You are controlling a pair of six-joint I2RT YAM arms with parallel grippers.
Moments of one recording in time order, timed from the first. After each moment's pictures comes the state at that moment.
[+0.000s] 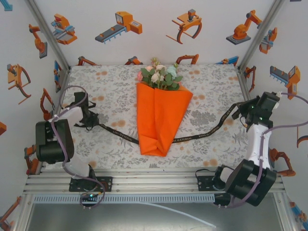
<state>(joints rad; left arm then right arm) 0.03 1.64 0.92 -0.43 -0.11 -0.97 -0.46 1.16 0.87 -0.28 -0.25 0.75</state>
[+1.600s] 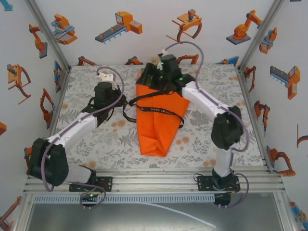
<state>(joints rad) -0.46 1.37 0.92 0.04 -0.04 -0.35 0.55 1.85 1.70 -0.34 -0.28 0.72</state>
